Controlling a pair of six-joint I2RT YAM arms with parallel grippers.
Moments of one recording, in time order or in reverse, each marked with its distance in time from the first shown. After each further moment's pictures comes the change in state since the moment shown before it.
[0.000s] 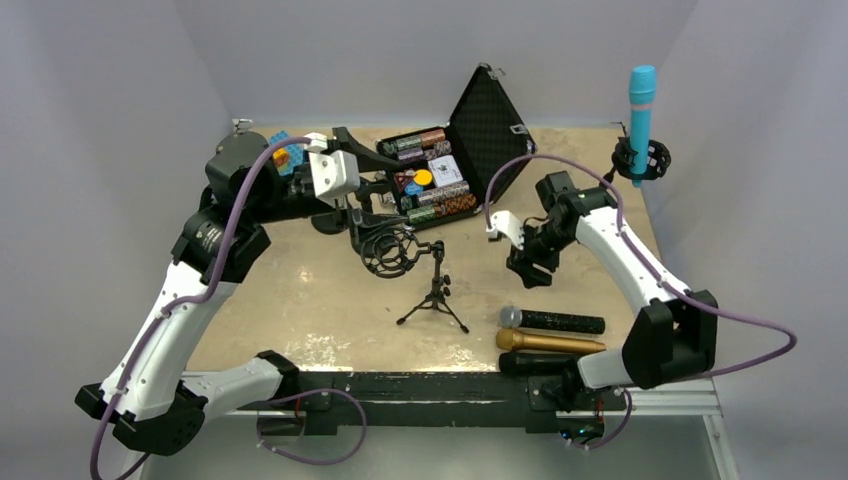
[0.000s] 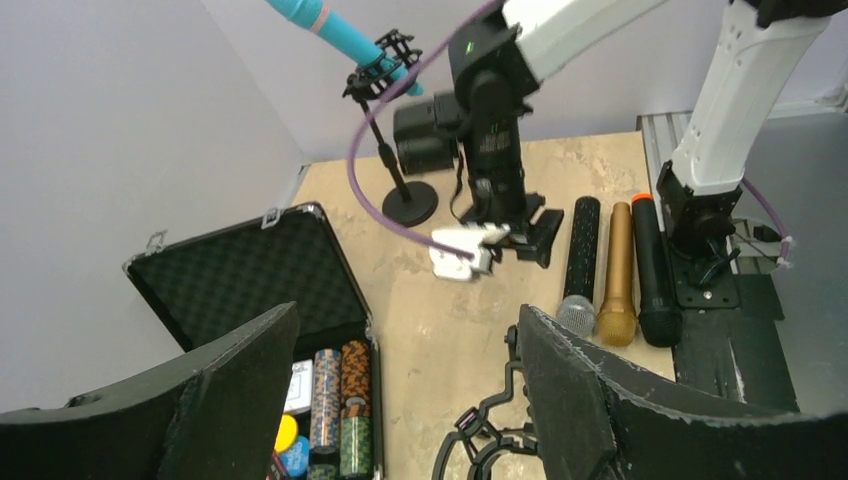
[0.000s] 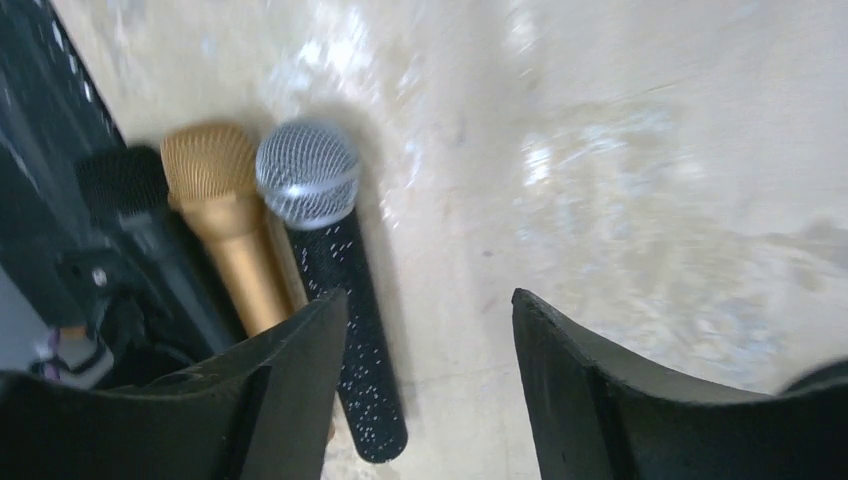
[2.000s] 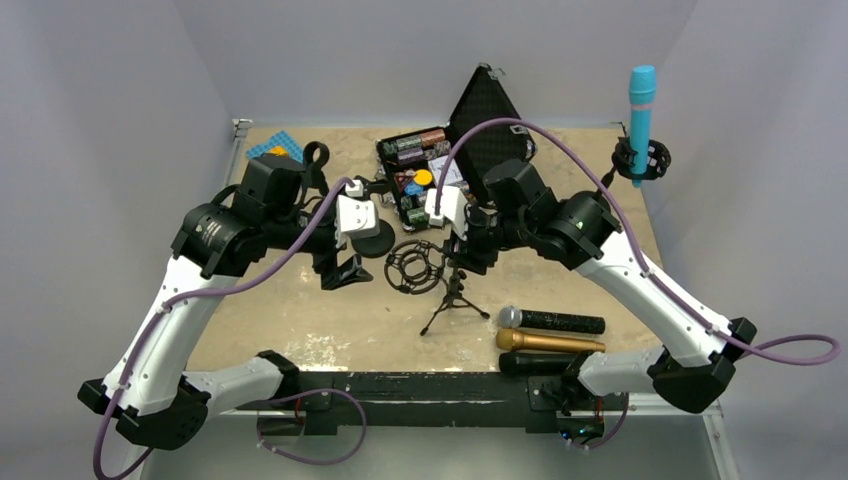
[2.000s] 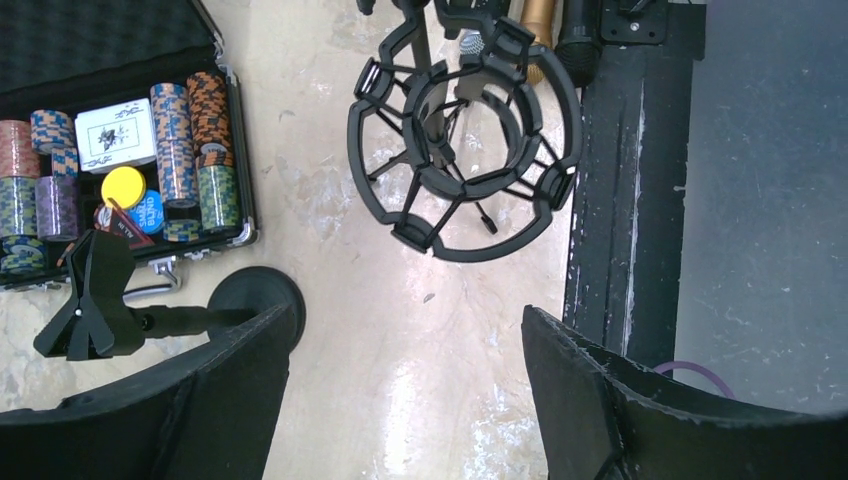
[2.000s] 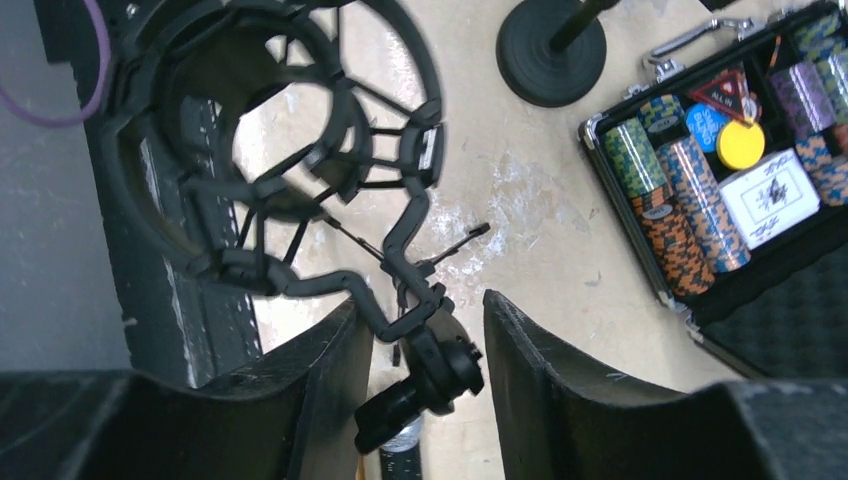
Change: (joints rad) left arm 0.006 0.029 0.049 -0.762 -0.147 0.344; right arm 0.570 -0.125 0.423 0.197 0.058 0.678
